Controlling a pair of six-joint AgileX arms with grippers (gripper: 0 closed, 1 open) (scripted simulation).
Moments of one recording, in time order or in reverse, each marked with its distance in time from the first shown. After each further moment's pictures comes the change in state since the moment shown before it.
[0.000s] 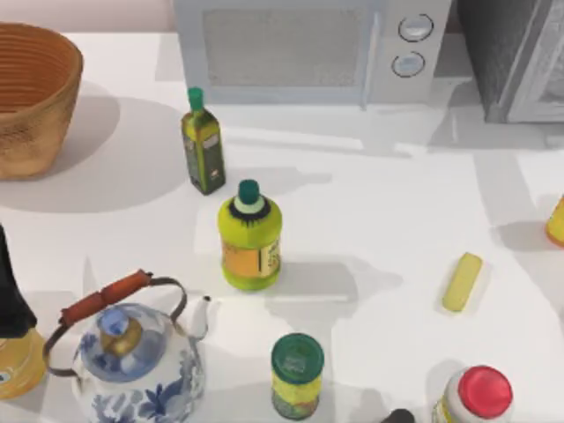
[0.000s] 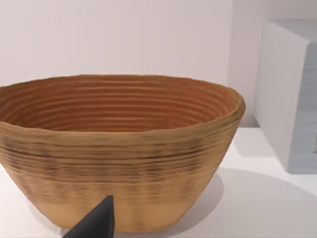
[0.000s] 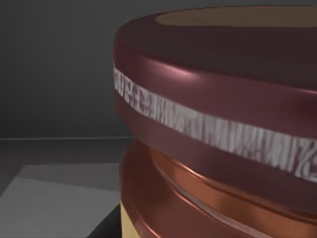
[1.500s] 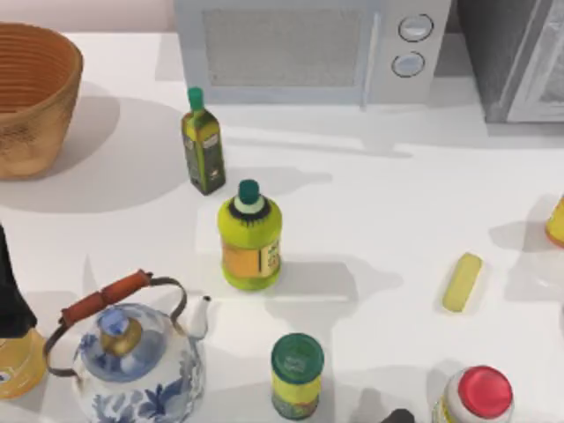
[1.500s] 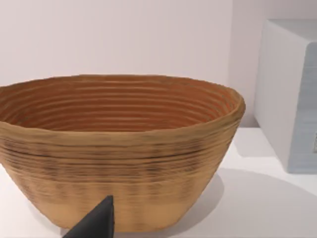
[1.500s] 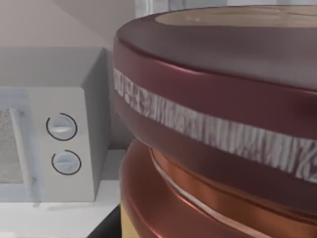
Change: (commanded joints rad) left arm 0.000 0.000 0.000 0.000 0.000 0.000; right arm -0.281 -0.910 -1.409 0.420 -0.293 -0.012
